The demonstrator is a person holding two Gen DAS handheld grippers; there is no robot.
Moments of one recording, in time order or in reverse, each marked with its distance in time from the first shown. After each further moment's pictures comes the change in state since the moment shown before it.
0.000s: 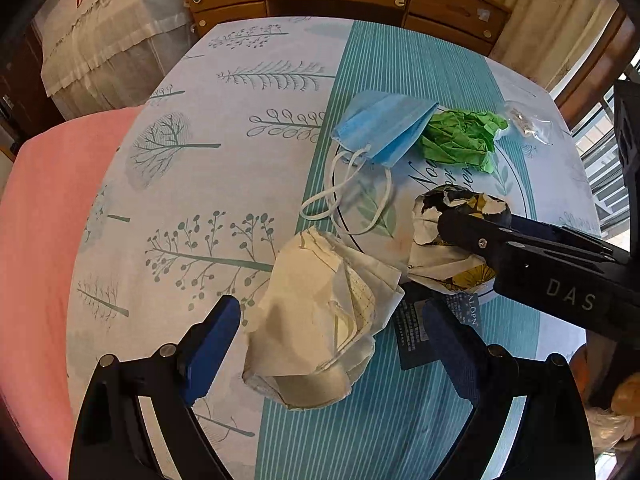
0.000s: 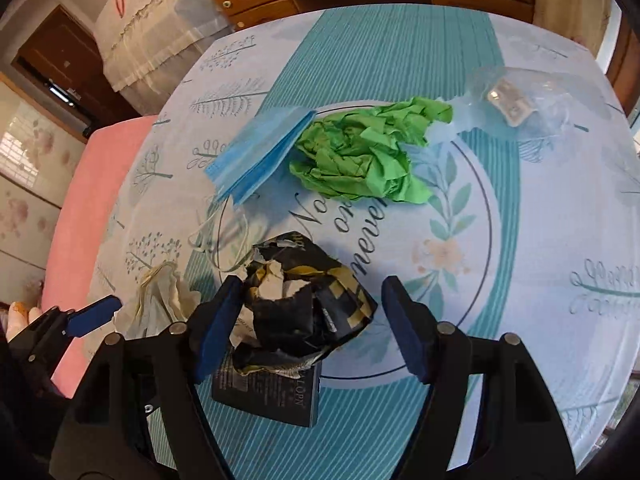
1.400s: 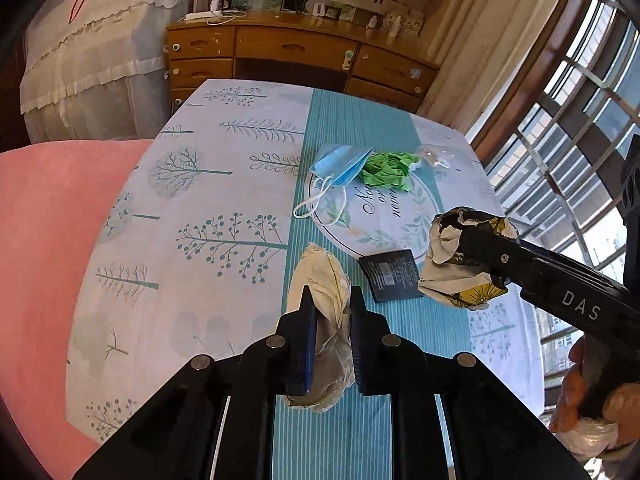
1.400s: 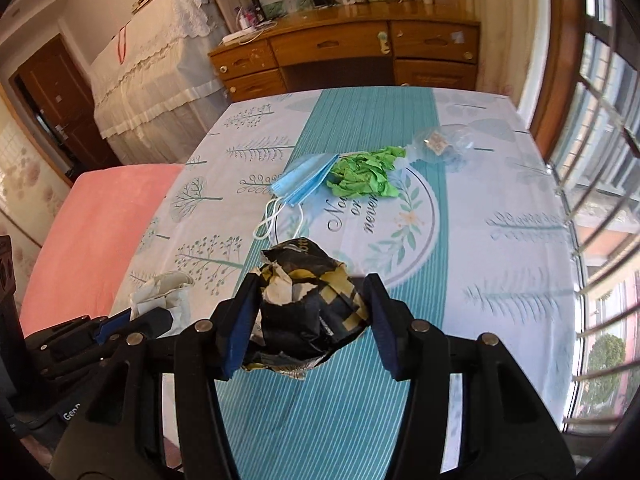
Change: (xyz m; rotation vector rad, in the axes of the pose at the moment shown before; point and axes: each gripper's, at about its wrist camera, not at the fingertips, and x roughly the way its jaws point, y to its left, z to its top) left arm -0.126 0.060 -0.094 0.053 -0.250 -0.271; right arm -0.148 0.100 -0.114 0.063 -0.289 -0.206
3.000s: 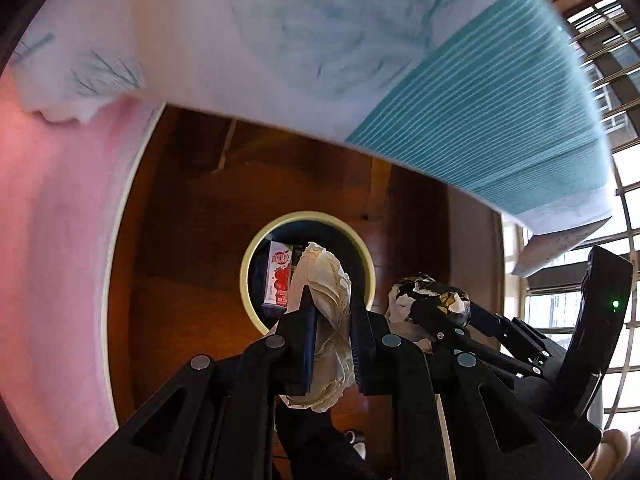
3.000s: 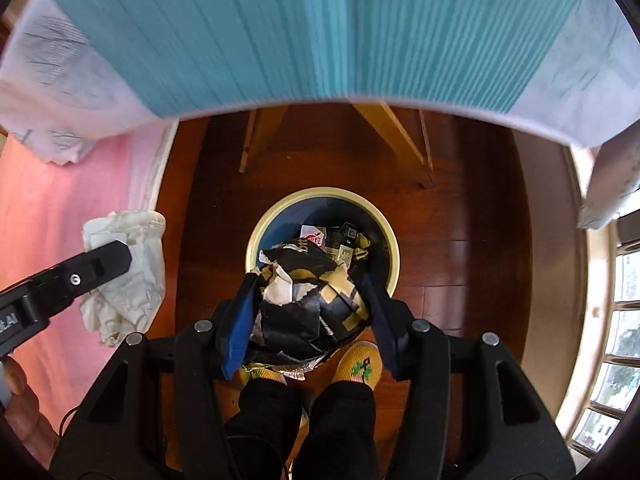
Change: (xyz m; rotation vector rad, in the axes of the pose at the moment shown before) left arm 0.103 0.117 -0.378 -0.150 0.361 -0.105; right arm 0.102 0.036 -0.440 0.109 0.381 -0.119
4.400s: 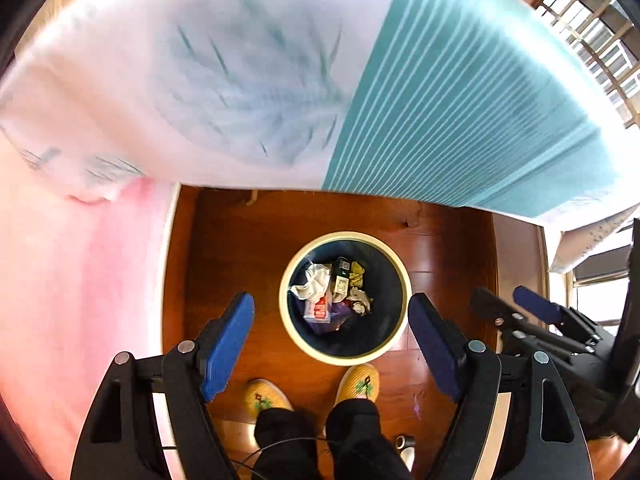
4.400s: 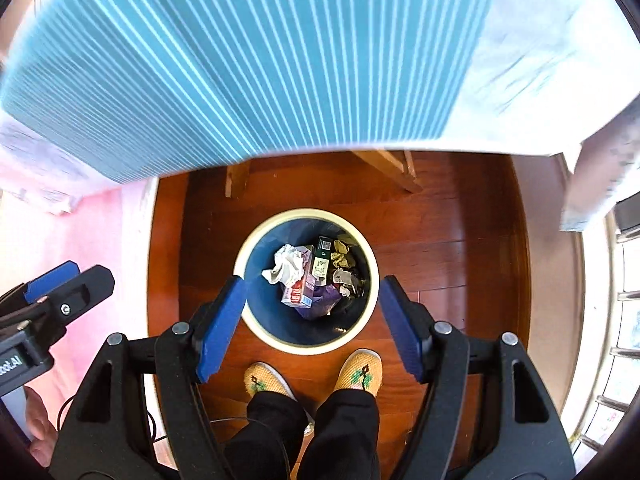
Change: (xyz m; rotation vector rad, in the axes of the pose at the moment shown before) left arm -0.039 -0.047 0.016 0.137 -0.041 0.222; right arm -0.063 -0.043 0.037 0.096 -0.029 0.002
